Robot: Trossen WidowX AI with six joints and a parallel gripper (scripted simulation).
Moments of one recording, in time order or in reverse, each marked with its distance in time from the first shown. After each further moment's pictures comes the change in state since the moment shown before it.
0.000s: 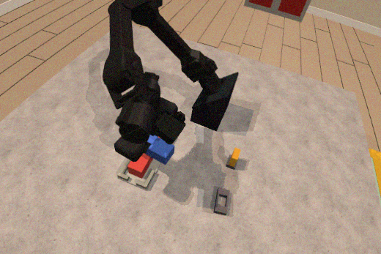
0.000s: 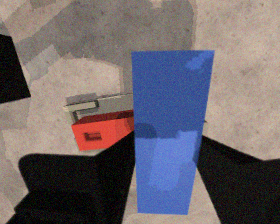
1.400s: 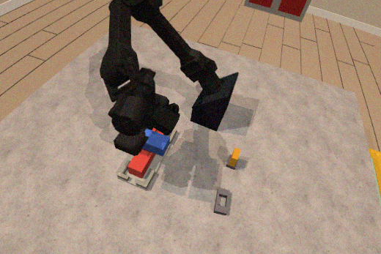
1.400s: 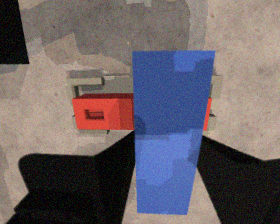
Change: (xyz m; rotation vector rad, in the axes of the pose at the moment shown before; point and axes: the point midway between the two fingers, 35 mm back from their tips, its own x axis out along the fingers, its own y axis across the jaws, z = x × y) arm 0.005 0.011 -0.023 -0.148 0.013 -0.001
